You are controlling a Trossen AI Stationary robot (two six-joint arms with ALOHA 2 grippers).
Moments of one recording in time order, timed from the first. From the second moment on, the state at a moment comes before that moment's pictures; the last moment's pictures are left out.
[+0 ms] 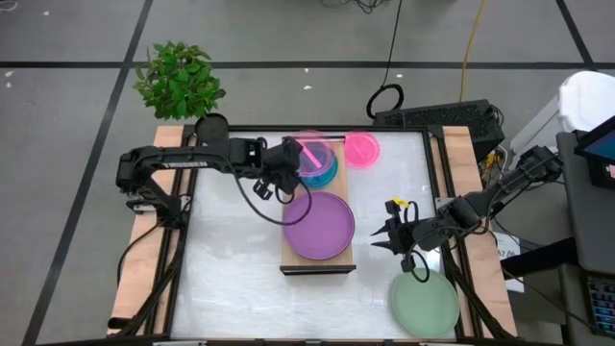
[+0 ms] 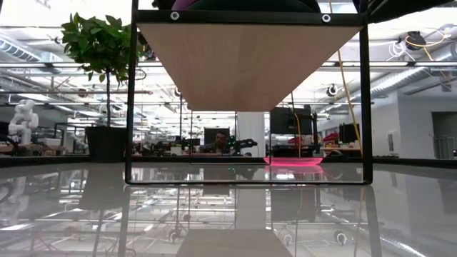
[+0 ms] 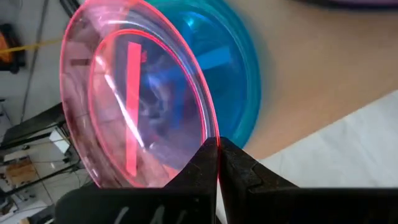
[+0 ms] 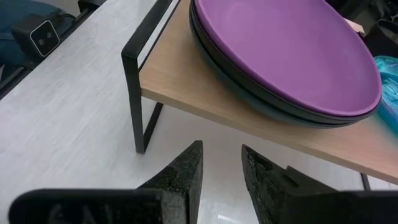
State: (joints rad) left arm 0.11 1.63 1.55 -0.96 -0.30 0.95; right arm 0.53 0.97 0.74 -0.44 0.37 -0.01
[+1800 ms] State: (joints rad) left arm -0.43 1.53 1.55 -1.04 -0.46 -0.19; right arm 0.76 1.16 1.00 -0.83 0.20 0.65
